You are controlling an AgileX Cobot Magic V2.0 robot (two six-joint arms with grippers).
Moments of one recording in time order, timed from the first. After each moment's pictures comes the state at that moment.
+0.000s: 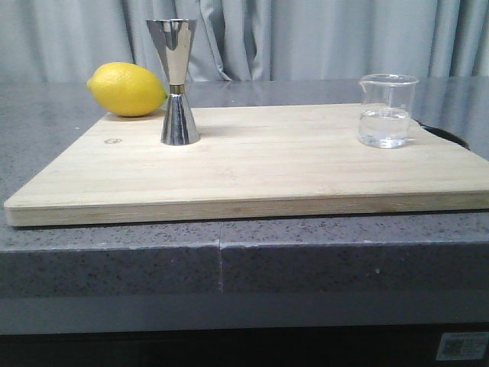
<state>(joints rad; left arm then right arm) -0.05 -0.01 0.01 0.15 -0.04 -0.29 -0.09 -0.01 0.02 0.01 -0.13 -0.01</state>
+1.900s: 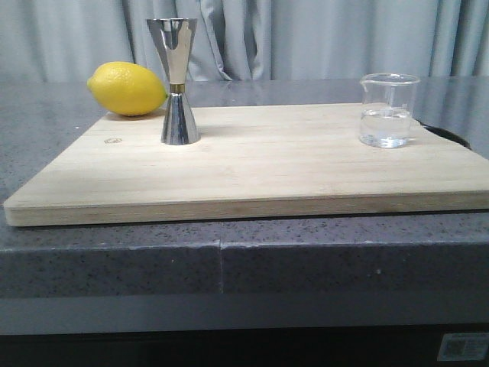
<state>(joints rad) -0.63 0.92 -0.82 0.26 0.27 -0.18 -0.08 0.55 -0.61 0.07 0.34 -0.01</state>
